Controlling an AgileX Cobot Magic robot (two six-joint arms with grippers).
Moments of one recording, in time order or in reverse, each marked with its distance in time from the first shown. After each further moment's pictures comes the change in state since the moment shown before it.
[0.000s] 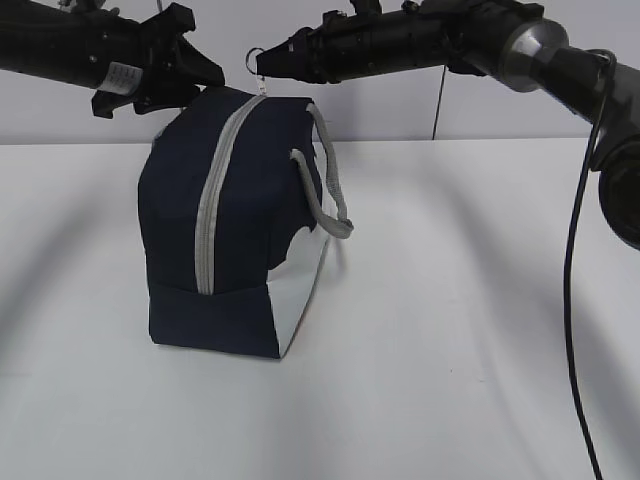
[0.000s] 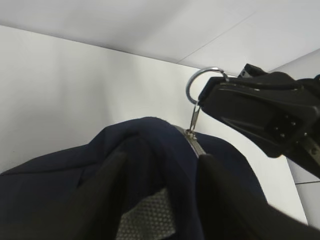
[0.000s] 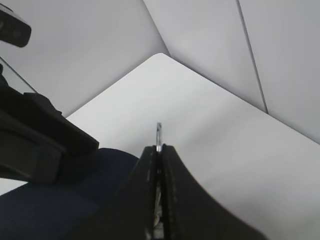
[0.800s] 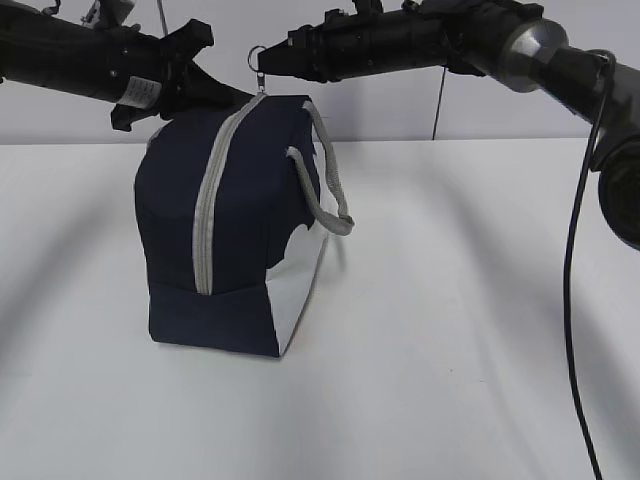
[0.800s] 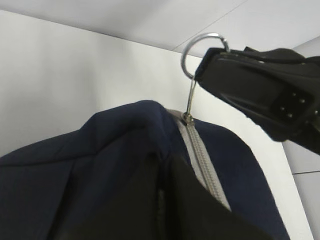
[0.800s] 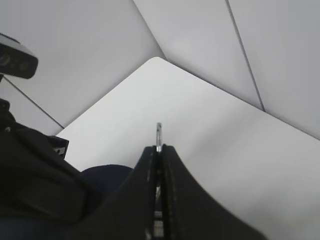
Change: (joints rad) left arm -0.030 0.034 0.000 -0.031 0.000 0.017; right arm 0.000 0.000 0.000 0.000 0.024 0.053
